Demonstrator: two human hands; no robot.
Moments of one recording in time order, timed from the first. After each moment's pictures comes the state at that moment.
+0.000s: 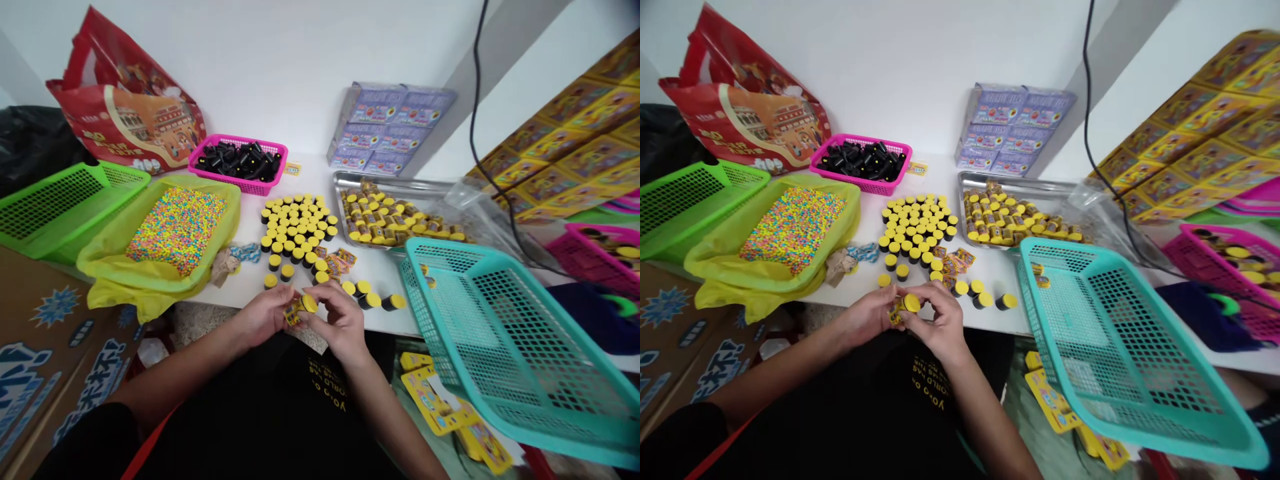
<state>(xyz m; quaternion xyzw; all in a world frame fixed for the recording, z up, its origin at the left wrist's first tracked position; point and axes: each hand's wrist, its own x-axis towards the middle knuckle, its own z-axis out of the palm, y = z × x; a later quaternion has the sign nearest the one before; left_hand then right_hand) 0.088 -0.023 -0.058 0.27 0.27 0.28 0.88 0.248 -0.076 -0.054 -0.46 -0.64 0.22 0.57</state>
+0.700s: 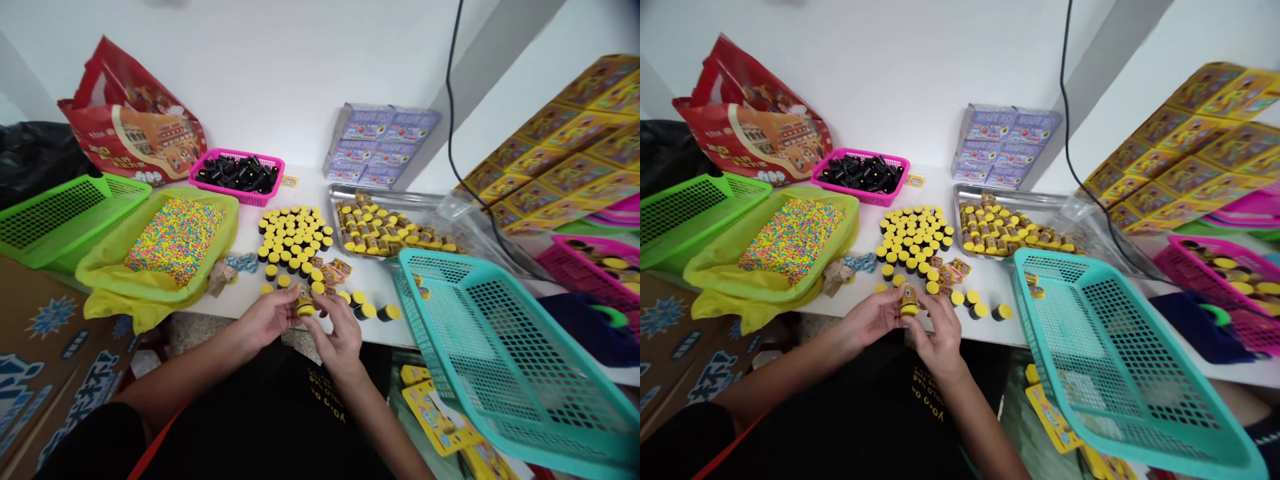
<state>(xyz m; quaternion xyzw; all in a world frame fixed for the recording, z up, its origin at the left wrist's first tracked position) 0.112 -0.012 -0.045 0.18 0.31 0.31 0.88 0.253 -0.080 -0.062 -0.48 -0.68 0.00 0.55</state>
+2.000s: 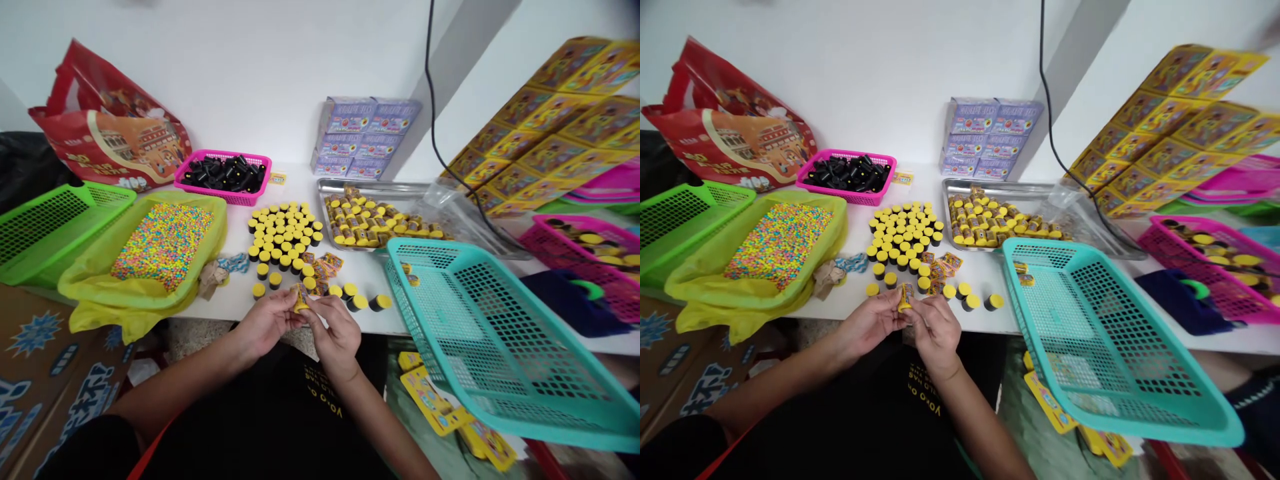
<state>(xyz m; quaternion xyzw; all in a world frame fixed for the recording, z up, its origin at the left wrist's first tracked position) 0.119 -0.024 -0.045 0.24 0.31 0.31 0.87 0.254 -0.085 -0.070 -0.49 -0.61 0.04 0.63</state>
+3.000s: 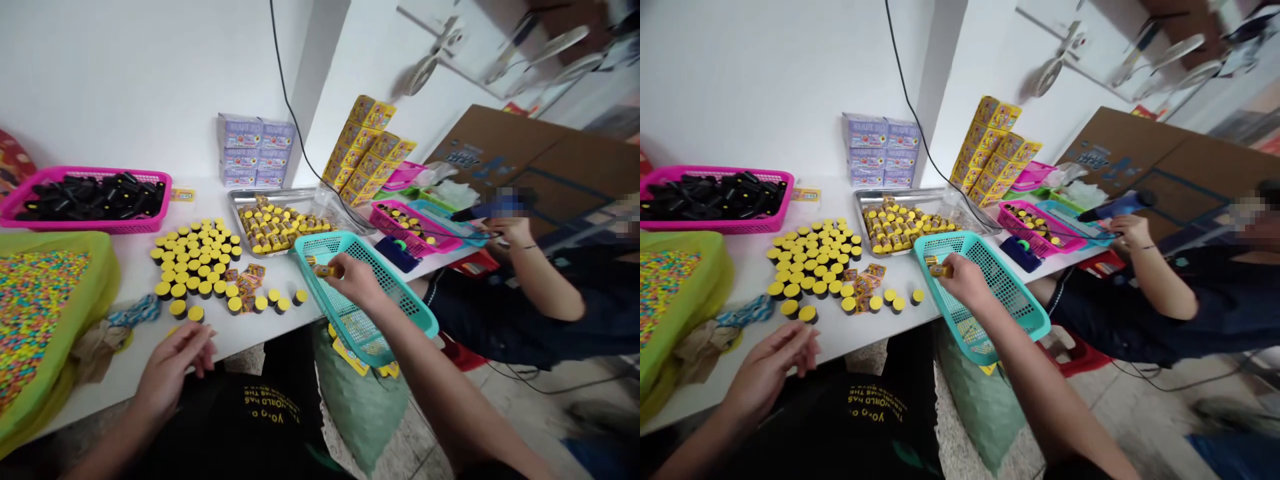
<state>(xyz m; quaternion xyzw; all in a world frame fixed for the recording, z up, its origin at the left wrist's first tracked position) 0.101 -0.012 -0.044 0.53 0.40 0.29 0.69 0.456 -0.109 0.006 -0.82 -0.52 -0.03 0.26</state>
